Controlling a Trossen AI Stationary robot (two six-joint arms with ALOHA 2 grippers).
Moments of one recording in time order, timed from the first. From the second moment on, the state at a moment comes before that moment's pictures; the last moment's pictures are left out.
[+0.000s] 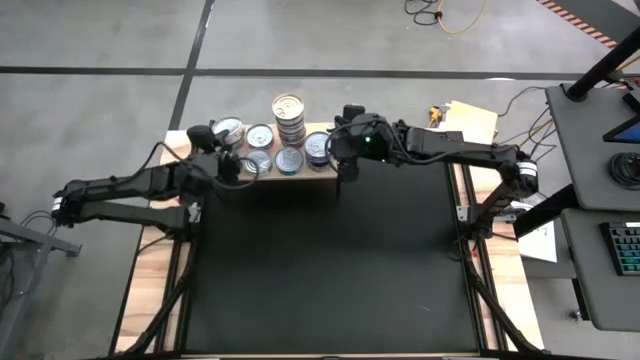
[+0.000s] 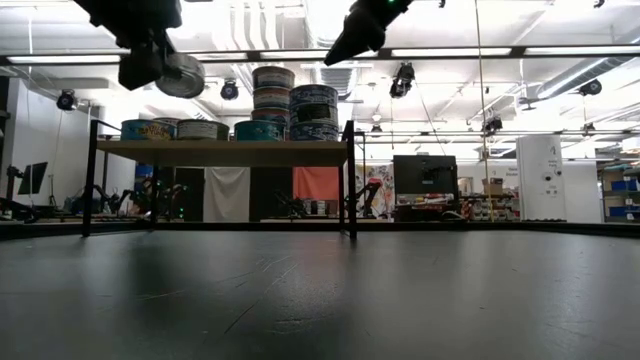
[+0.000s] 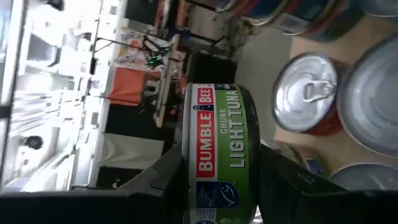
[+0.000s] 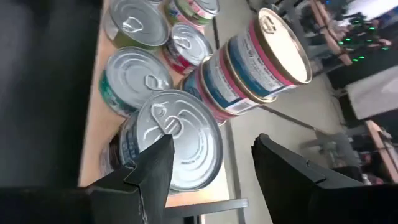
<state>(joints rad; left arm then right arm) 0.12 0.78 0.78 -0.44 -1.09 0.85 -0.23 1.62 1.56 -0.46 0.29 -0.63</state>
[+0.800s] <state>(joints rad) 0.35 0.84 0.89 -0.75 -0.97 0.88 -0.25 1.61 1.54 -0.52 0.25 -0.65</state>
